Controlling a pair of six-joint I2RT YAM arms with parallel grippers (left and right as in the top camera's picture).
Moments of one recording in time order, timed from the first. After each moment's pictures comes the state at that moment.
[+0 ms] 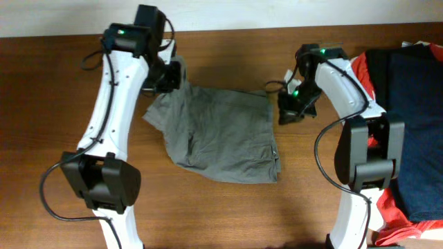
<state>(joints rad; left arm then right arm) -0.22 2.08 2.19 -1.44 0.08 -0.14 0.08 2.16 1.74 -1.31 -0.37 0.09</state>
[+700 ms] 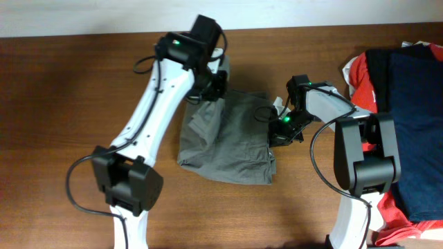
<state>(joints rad) -0.44 2.12 2.19 -1.38 0.16 -0.27 0.12 2.12 1.38 -0.98 -0.52 0.09</state>
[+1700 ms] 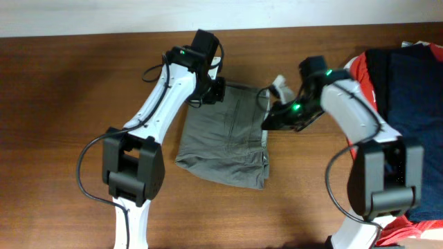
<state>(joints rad) -0.40 2.20 1.97 -1.08 0.17 -0.24 0.12 1.92 1.39 -0.99 -0.73 -0.11</state>
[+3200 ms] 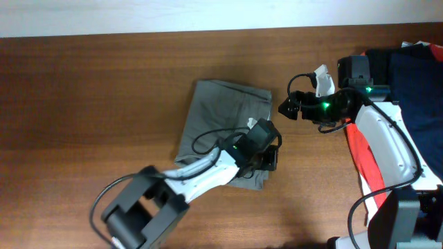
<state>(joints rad) -0.87 1.92 1.16 -0.24 0.13 -0.73 -0.04 1.63 1.29 -0.86 -0.54 0.13</state>
